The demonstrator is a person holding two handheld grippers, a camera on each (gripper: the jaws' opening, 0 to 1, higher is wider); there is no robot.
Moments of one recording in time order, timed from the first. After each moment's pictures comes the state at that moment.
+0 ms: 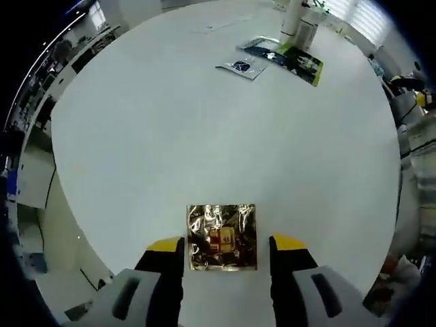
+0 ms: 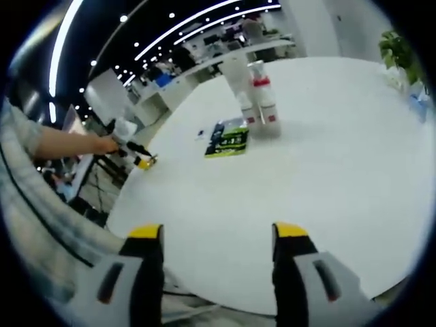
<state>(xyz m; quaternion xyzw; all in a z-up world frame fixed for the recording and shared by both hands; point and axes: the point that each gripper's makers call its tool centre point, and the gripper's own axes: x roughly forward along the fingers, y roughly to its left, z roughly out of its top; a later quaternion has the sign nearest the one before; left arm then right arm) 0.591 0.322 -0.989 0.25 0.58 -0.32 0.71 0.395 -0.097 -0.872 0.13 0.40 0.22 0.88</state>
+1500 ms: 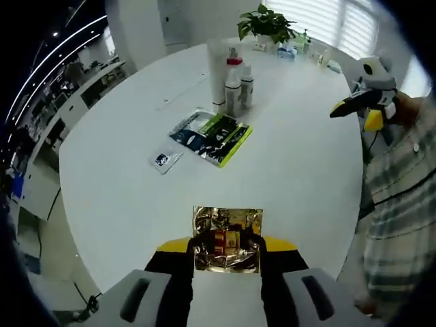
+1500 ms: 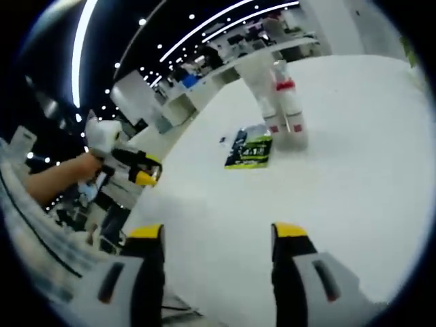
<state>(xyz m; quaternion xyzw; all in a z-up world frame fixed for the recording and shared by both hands) 0.483 0.142 -0.879 0.21 0.47 -0.35 0.78 0.442 -0.083 -0.867 0.17 0.38 0.32 0.86</state>
